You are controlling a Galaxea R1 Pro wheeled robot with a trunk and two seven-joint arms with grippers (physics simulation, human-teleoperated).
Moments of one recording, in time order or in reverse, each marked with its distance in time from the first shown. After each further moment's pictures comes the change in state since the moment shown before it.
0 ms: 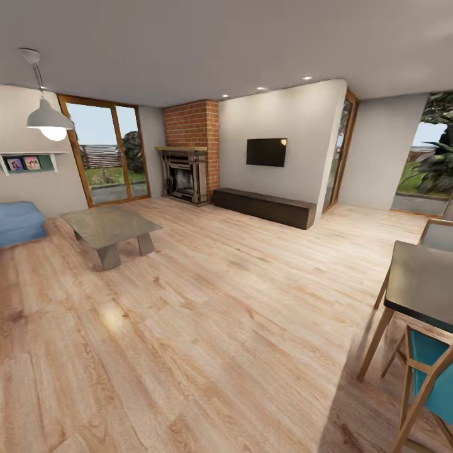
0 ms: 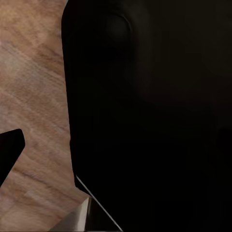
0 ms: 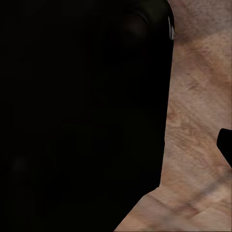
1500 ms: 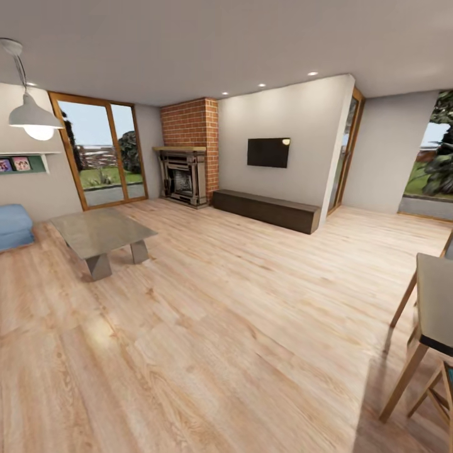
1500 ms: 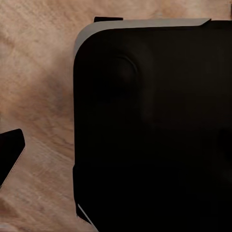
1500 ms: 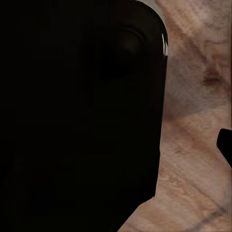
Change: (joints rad) left arm 0.001 0.008 0.016 -0.042 0.021 -0.049 0.000; right arm -0.017 -0.005 0.005 0.001 0.001 -0.004 -0.001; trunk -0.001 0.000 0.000
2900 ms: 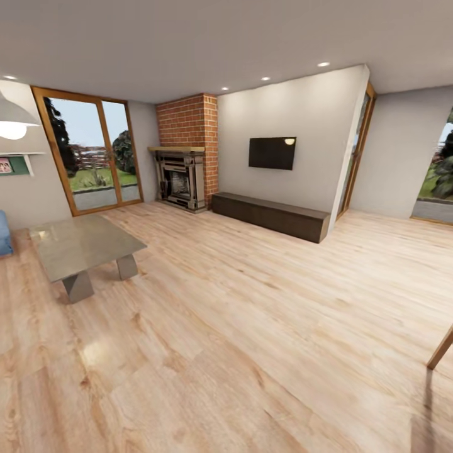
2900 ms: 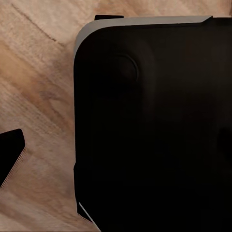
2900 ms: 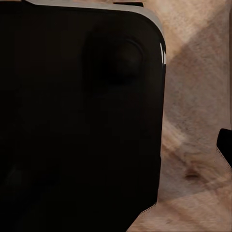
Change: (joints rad) left arm 0.000 -0.003 -0.004 0.003 -0.002 0.002 0.010; right arm 0.000 0.000 -0.006 -0.001 -0.008 -0.027 0.000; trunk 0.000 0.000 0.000
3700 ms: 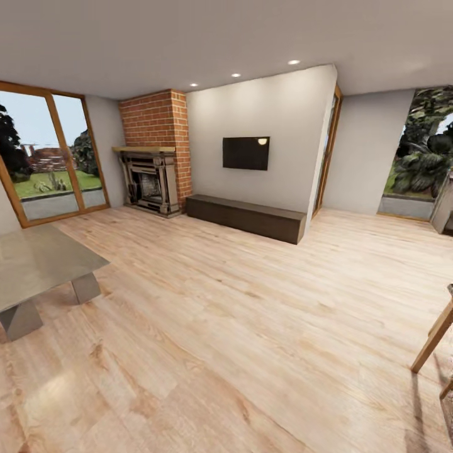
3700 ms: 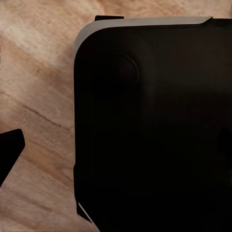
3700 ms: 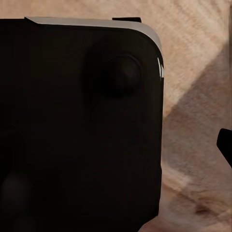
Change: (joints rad) left arm 0.000 0.000 0.003 -0.001 0.001 -0.001 0.000; right arm 0.000 0.000 -0.004 0.006 -0.009 -0.054 -0.001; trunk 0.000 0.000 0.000
